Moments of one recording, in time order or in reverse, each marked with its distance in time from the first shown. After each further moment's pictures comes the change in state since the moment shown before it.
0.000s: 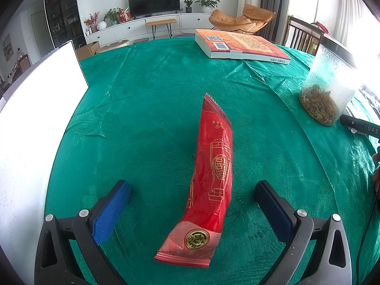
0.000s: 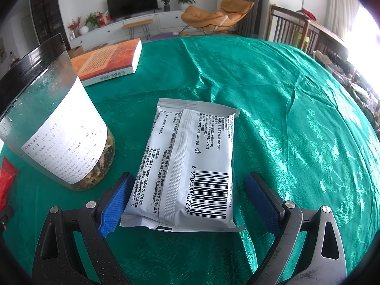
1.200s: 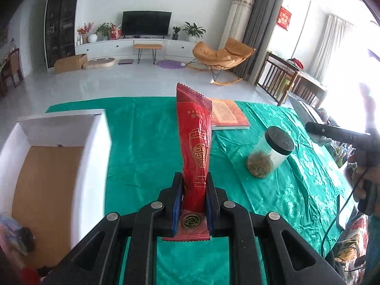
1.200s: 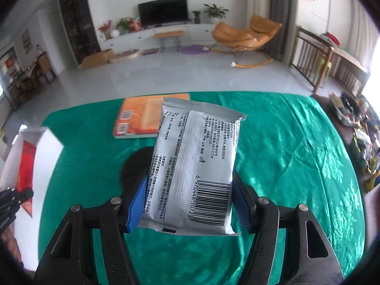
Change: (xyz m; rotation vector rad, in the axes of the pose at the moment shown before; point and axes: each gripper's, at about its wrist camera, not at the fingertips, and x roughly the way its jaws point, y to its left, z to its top) left arm -0.177 0.085 0.053 -0.077 -0.148 -0.193; right arm -0.165 0.101 0.093 -0.168 -0.043 0.218
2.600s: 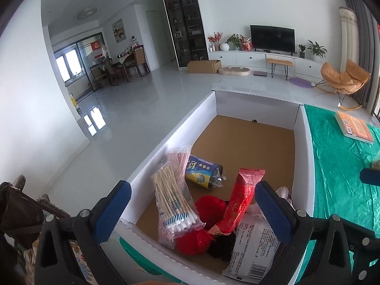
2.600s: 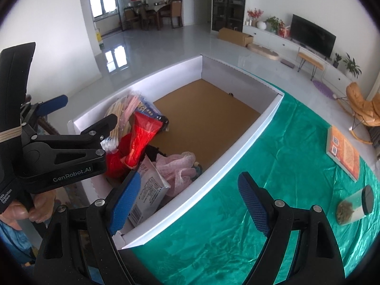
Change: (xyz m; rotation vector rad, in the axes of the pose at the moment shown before) left arm -0.172 0.144 -0.141 -0.223 -0.088 0.774; right arm -0.038 0.385 -0.128 -0.574 0.069 0.377
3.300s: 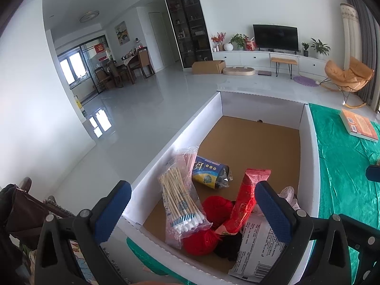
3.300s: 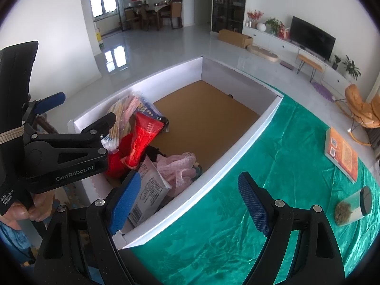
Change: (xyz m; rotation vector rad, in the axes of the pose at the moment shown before) left arm -0.003 0.003 0.001 0.009 -0.005 0.036; right arm -0.006 0.006 0.000 -0.004 -0.008 -0.008
